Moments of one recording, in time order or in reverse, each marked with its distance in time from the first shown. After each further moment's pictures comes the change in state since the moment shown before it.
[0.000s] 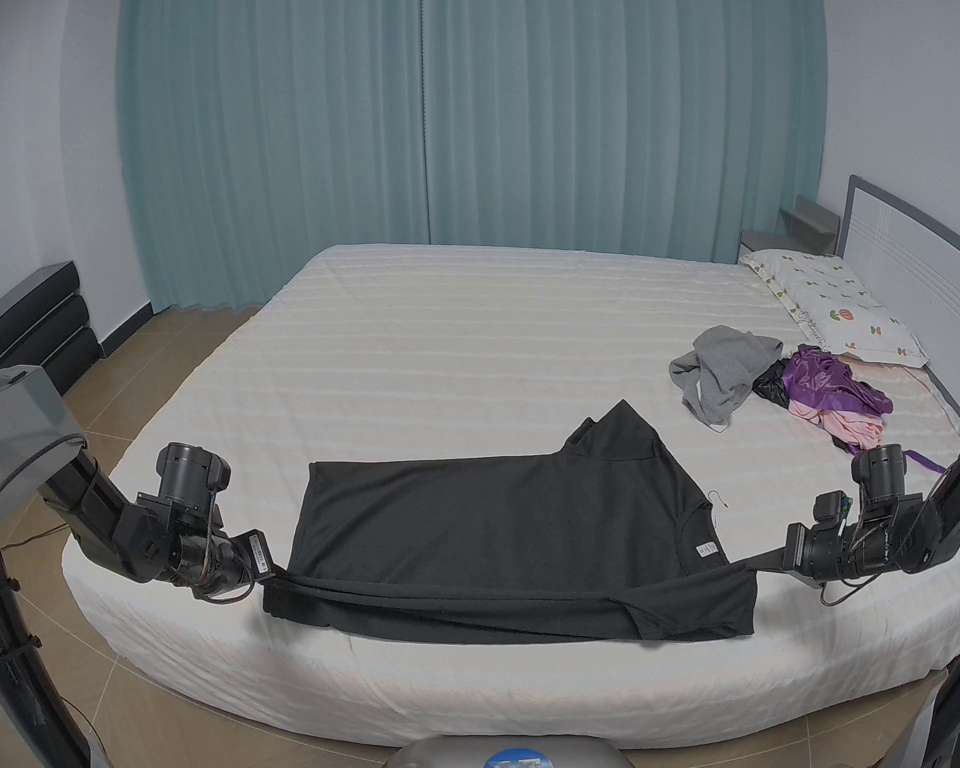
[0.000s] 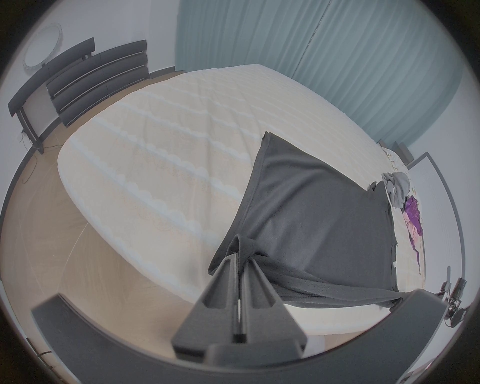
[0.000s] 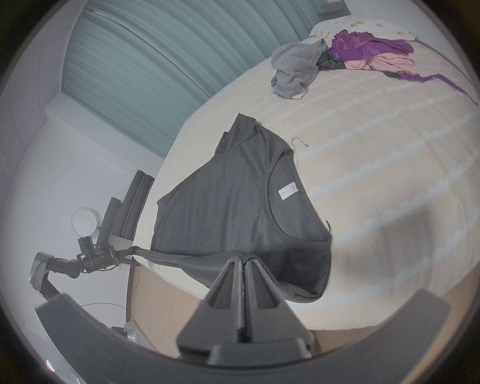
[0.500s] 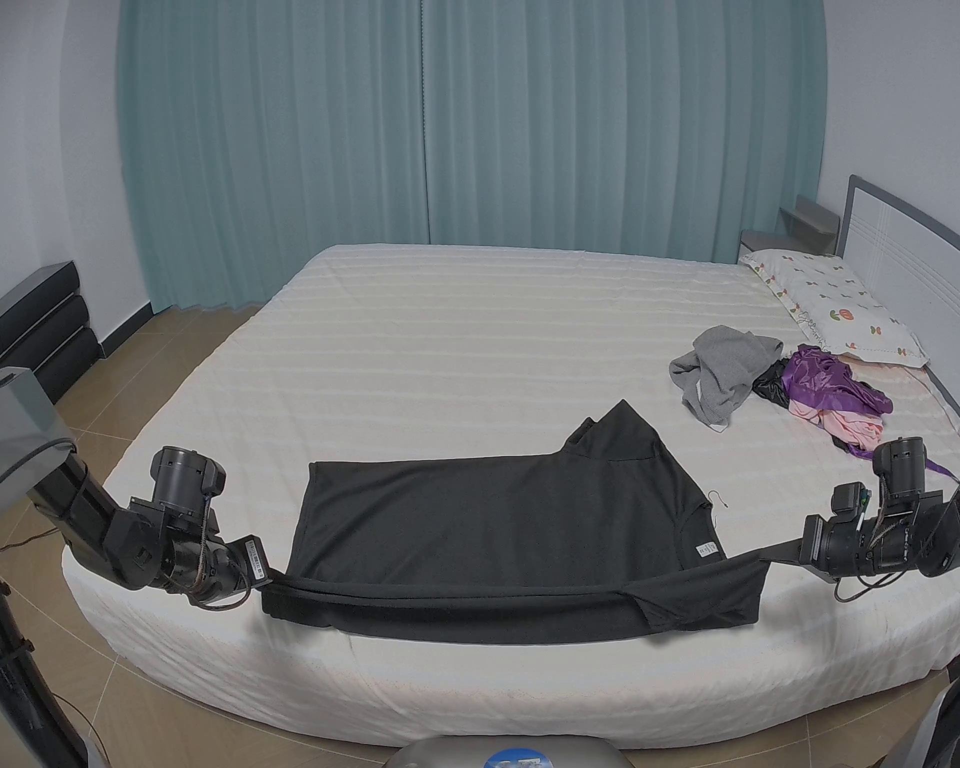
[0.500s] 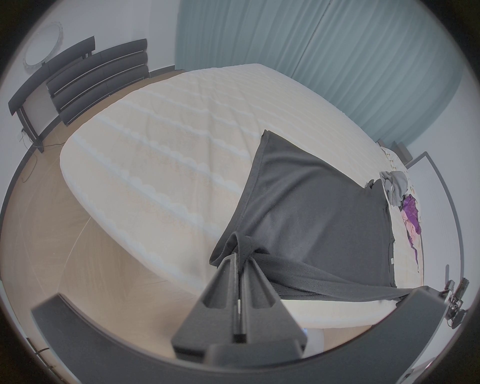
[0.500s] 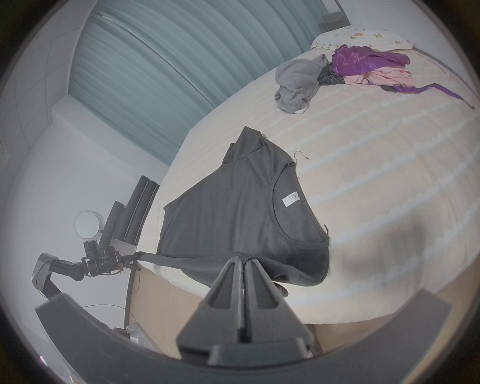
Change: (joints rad) left arm -0.007 -0.037 0.038 0.003 -0.003 -0.007; right arm -0.016 -0.108 0.042 0.002 0.004 0.012
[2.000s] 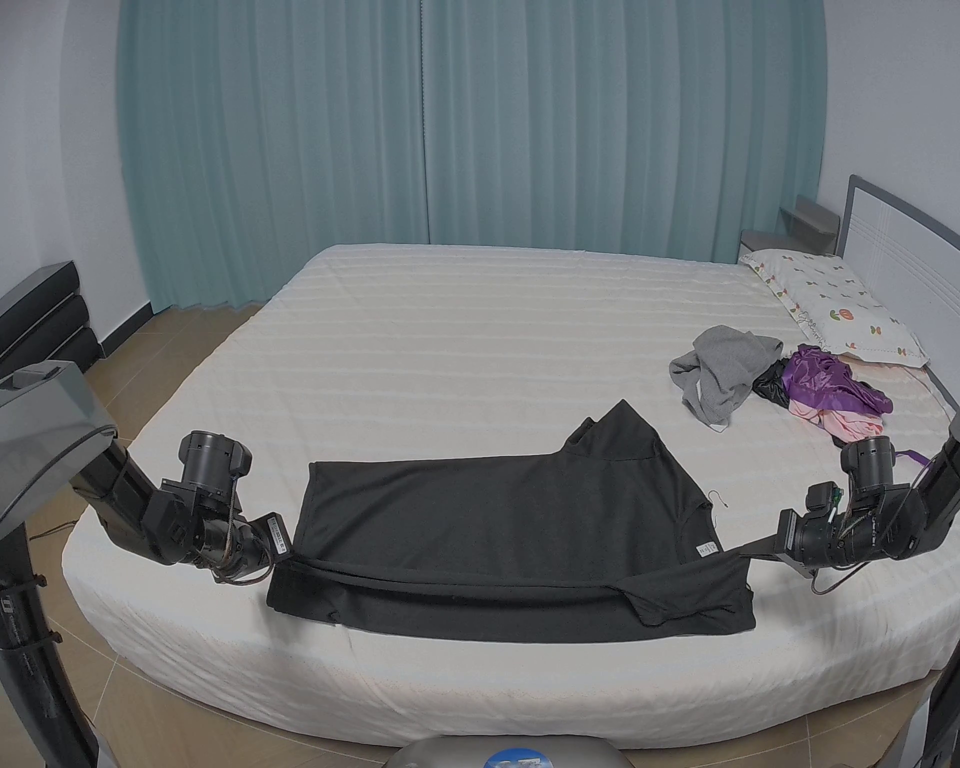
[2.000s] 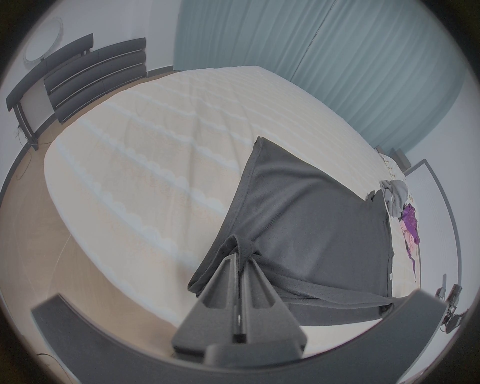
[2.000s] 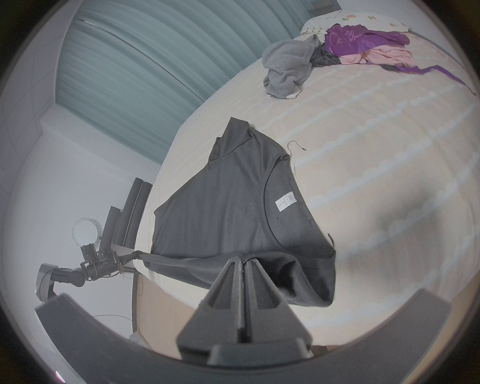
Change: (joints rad) left arm -0.007 0.136 -0.168 0.000 -0.010 -0.028; right arm 0.008 0.190 -0.136 -0.002 -0.001 0.041
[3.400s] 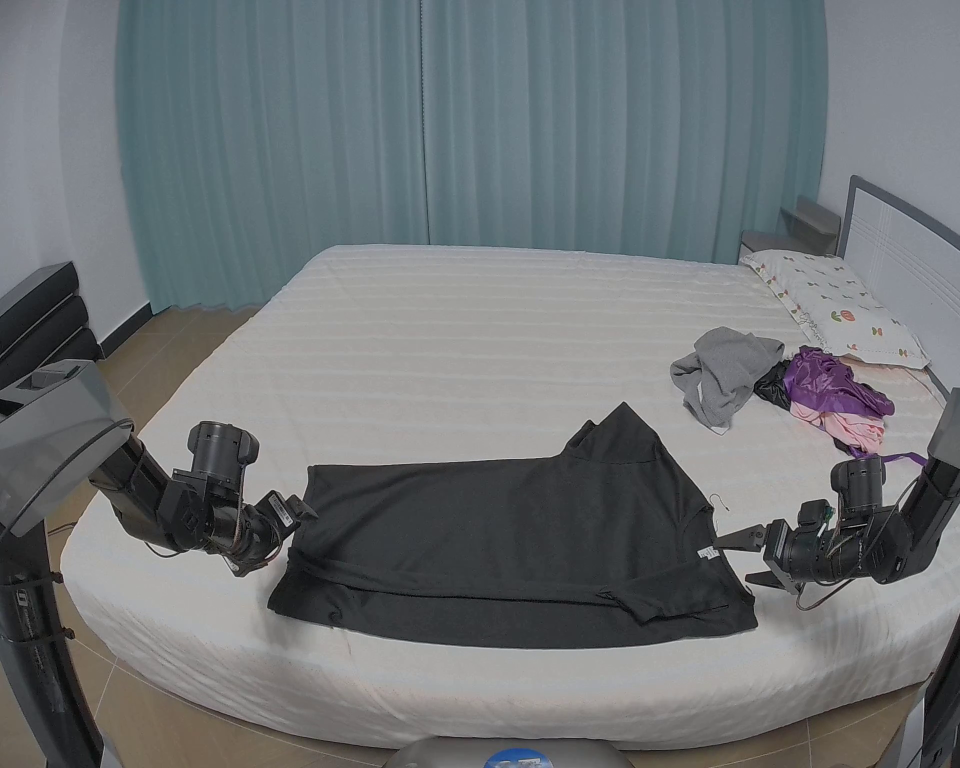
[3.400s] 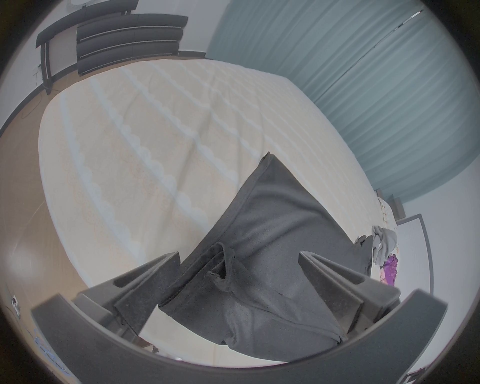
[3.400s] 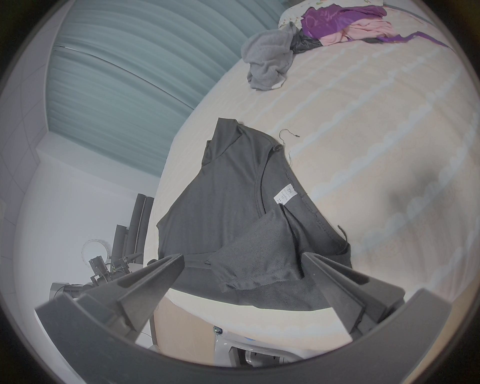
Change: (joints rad) left arm 0.006 0.074 -0.103 -0.015 -0.037 -0.275; right arm 0.017 0.089 0.069 -0.203 0.009 0.173
